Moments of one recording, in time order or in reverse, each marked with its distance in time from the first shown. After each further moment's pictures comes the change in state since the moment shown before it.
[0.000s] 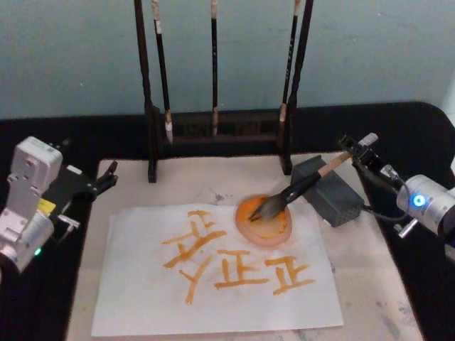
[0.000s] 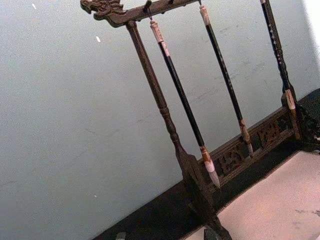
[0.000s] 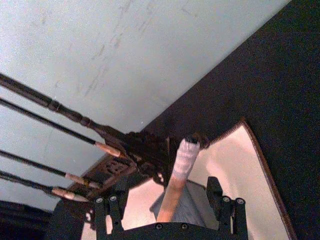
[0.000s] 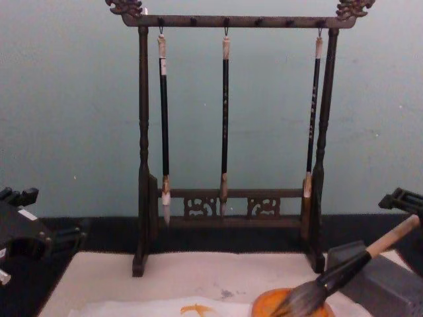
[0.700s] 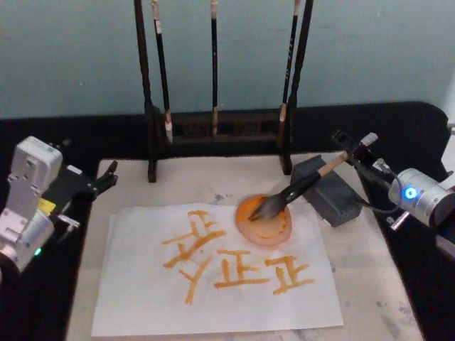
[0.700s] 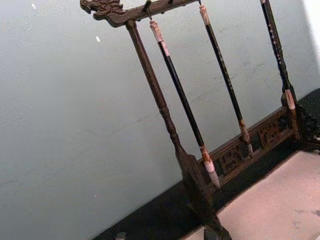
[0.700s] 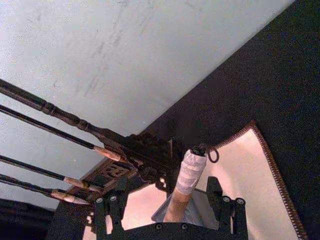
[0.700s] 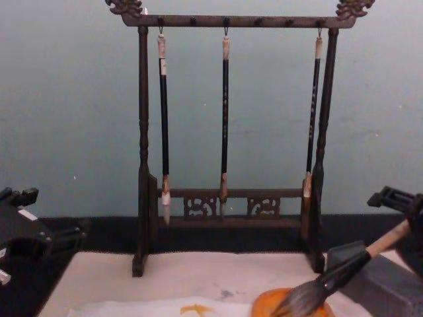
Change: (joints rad) left arm 0.000 0.000 0.000 0.000 0.000 0.000 0.000; right arm 0.069 0.013 -0.058 0.091 0.036 -0.022 0.022
